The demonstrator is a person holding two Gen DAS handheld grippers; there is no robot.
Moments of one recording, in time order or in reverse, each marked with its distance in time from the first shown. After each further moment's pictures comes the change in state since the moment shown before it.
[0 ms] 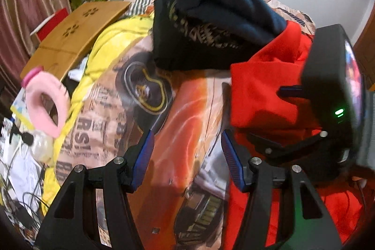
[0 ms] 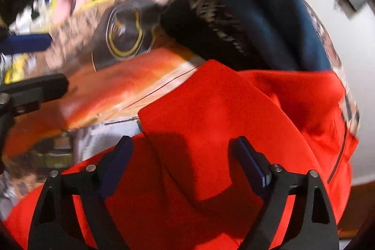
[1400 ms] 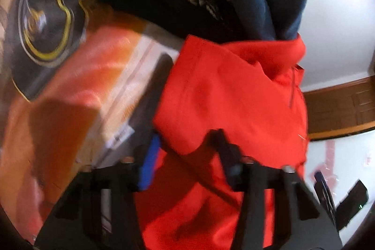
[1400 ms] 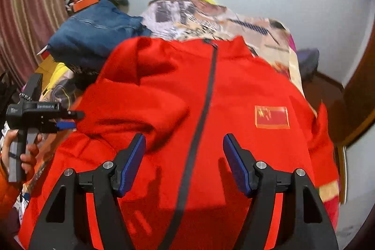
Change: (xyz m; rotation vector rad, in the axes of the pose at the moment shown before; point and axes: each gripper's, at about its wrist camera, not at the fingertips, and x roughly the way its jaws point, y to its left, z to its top) left arm 0.106 -0.037 0.027 -0.405 0.248 -0.431; right arm -0.129 -0.147 -0.189 0.705 -0.250 -0.090
